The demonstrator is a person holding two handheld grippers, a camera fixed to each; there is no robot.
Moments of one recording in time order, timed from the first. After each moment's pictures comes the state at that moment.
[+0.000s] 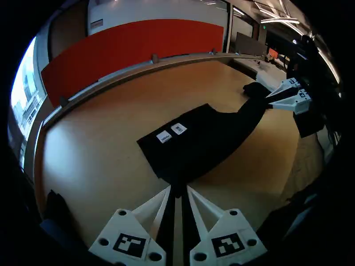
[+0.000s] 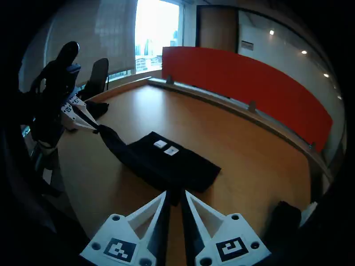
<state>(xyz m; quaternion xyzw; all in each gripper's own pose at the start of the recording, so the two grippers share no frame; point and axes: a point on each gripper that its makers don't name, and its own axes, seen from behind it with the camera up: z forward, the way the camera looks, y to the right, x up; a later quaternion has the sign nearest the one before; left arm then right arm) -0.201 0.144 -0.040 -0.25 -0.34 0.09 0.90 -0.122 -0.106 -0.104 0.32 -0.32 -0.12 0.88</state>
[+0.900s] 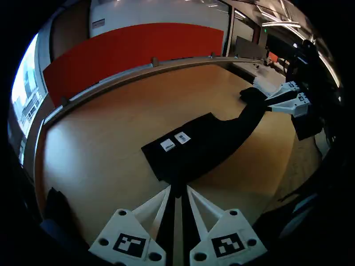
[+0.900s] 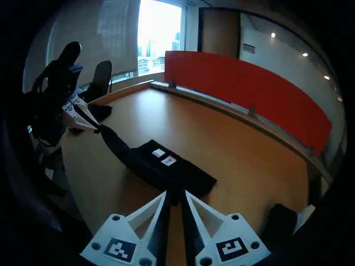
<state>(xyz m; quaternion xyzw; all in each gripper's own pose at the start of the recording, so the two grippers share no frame) -0.178 0.144 -0.054 -0.25 -0.35 0.08 0.90 -0.100 -0.105 -0.112 0.33 -0.31 -0.12 0.88</state>
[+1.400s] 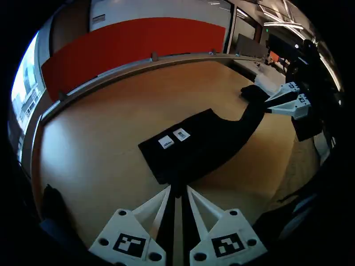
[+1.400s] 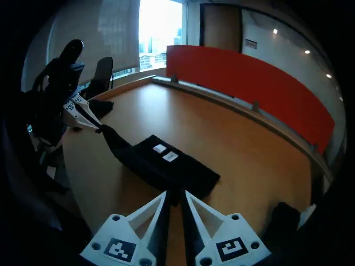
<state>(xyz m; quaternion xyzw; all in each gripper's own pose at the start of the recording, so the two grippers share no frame) -0.192 0.151 -0.048 -0.25 -0.36 0.07 0.89 -0.118 -0.107 -0.109 0.34 -0.34 -0.12 0.87</state>
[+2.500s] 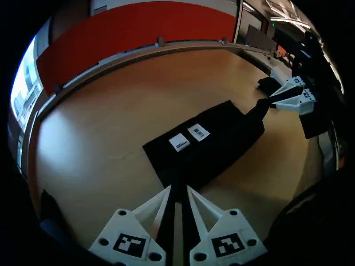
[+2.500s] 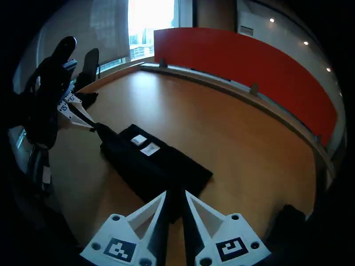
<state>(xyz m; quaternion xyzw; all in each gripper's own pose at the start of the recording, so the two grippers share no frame) -0.248 0.155 0.015 -0.23 -0.40 0.08 0.88 -0.177 -0.094 -0.051 0.31 -0.38 -0.12 0.86</state>
